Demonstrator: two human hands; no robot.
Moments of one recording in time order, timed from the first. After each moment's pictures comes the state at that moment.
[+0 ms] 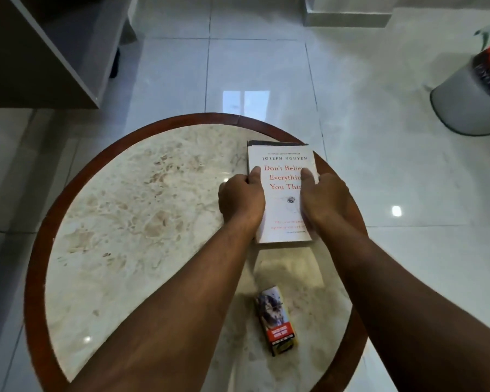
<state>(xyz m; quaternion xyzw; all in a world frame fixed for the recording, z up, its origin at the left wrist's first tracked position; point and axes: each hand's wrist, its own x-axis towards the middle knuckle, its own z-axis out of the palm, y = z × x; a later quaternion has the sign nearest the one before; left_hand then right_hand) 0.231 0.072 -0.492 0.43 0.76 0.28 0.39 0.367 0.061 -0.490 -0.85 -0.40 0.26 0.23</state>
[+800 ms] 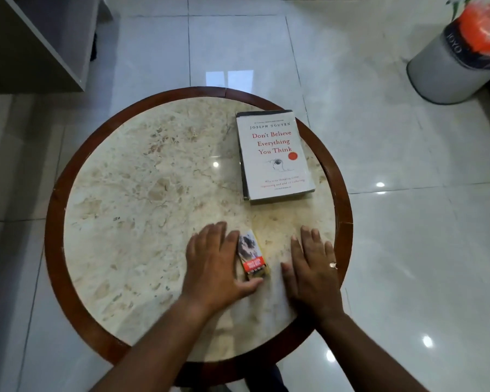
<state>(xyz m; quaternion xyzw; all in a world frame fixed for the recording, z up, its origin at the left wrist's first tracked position) 0.140 -0.119 -0.497 0.78 0.58 -0.01 0.21 0.349 -0.182 -0.533 -0.71 -0.69 0.11 0.09</state>
